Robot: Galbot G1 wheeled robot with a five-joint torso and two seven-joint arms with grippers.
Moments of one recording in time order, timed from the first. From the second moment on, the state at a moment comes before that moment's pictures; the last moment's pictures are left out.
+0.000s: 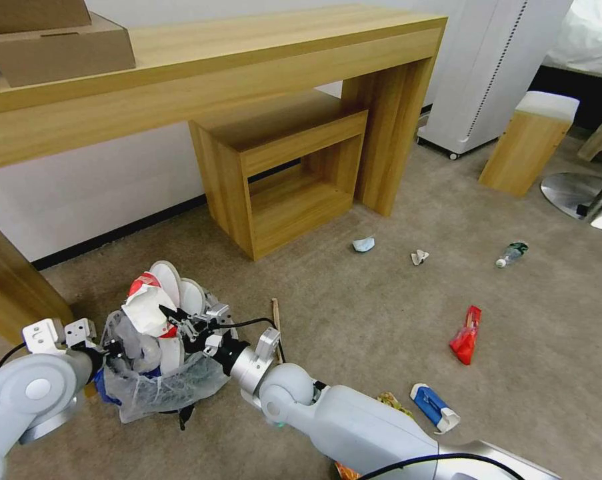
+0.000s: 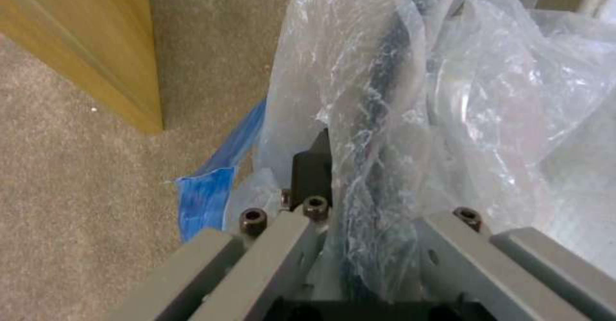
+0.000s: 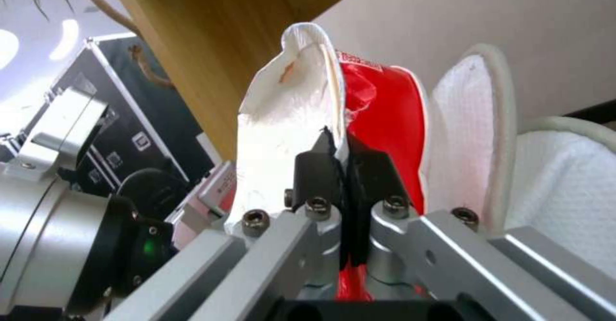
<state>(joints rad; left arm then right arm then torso) 1.47 -0.72 -0.70 -2.07 -1.56 0.58 -0.89 -0.64 1.38 -0.64 1.49 0.96 0.26 -0.11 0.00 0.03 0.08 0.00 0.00</state>
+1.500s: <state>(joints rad) 1.51 -0.74 -0.71 -2.10 -1.52 0.58 -0.88 -0.74 1.11 -0.31 1.84 1.08 -0.20 0.60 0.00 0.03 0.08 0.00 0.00</state>
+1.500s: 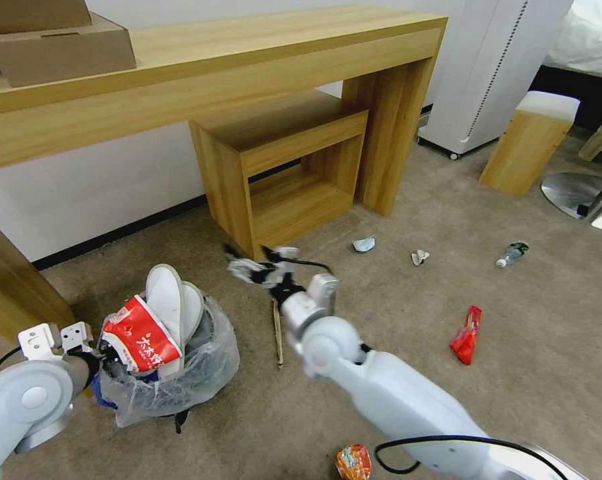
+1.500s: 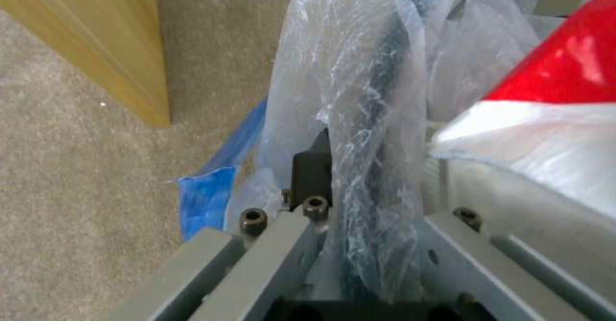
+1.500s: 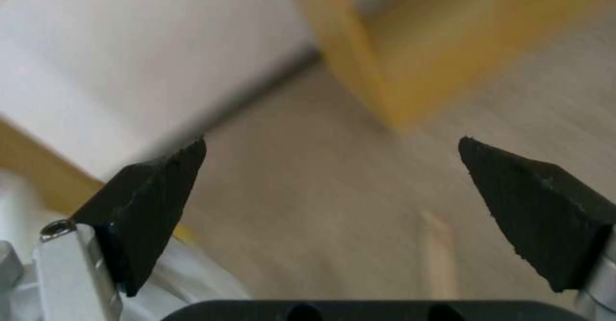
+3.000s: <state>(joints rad) 1.57 -0.82 -0.71 -2.11 -1.40 0.58 -0.86 -1.10 0.87 -0.26 2.11 1.45 -0.57 1.09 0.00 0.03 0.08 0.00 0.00</state>
